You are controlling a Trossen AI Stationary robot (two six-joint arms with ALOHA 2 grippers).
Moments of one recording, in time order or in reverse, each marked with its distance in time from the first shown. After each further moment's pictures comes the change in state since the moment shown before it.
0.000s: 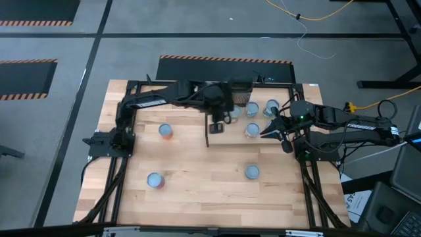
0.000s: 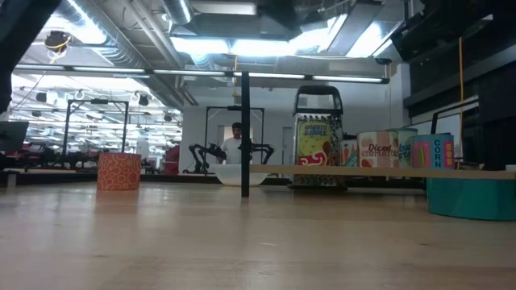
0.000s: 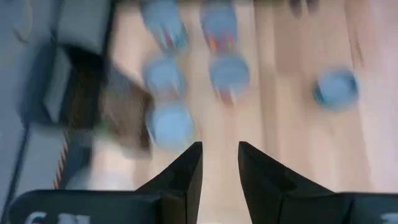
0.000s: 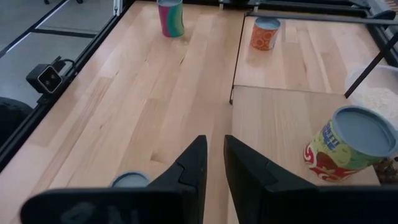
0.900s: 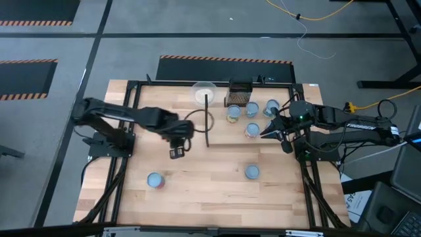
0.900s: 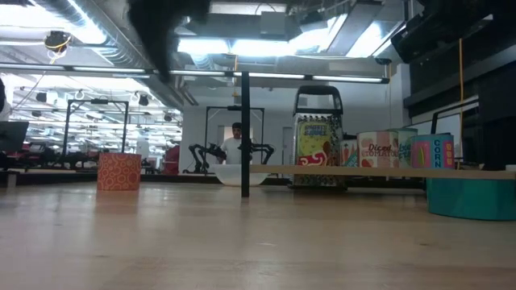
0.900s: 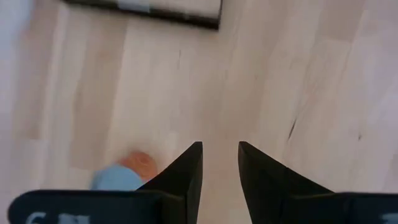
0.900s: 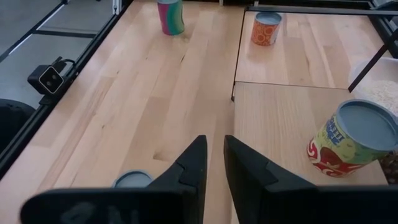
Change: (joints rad) left arm -0.172 -0.512 -0.974 0.075 0.017 -0.444; right arm 0.002 0.007 0.000 -0.006 -0.001 0.021
